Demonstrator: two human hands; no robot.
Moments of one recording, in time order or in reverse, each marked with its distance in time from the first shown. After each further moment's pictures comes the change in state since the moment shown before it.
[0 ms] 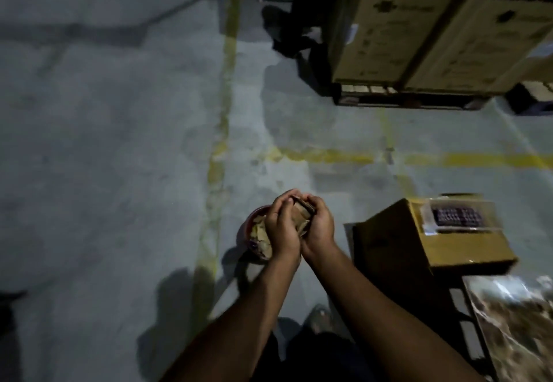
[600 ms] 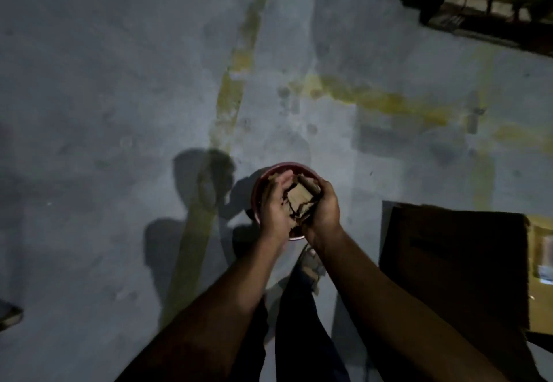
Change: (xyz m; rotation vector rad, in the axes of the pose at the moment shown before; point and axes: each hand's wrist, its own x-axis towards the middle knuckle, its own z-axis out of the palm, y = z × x) left_hand 0.221 -0.190 -0.064 -0.041 0.066 -0.398; right_hand 0.278 0.143 -0.029 -0.253 0.076 0.361
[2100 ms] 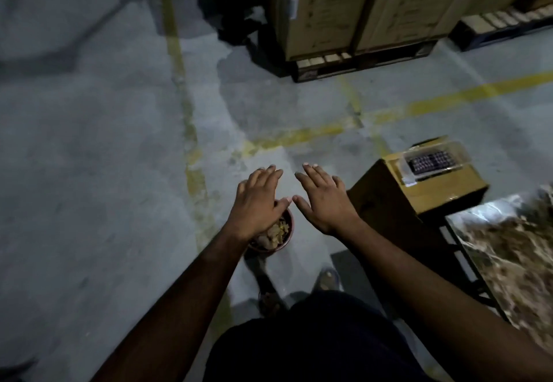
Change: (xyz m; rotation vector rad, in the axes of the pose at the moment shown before) left_hand -0.251 0.173 0.034 1.774 -0.548 0.957; right_hand -0.342 -0.082 -0.067 -1.802 0.249 -0.951
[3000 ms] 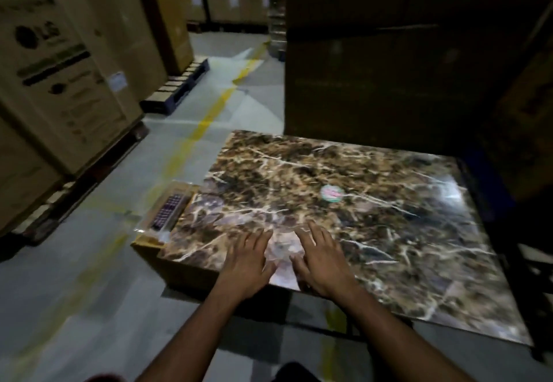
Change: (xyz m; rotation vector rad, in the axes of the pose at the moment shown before) left_hand -0.114 0.491 0.228 0.298 -0.406 0.949; right_hand -0.511 0.280 0.038 0.293 0.420 1.027
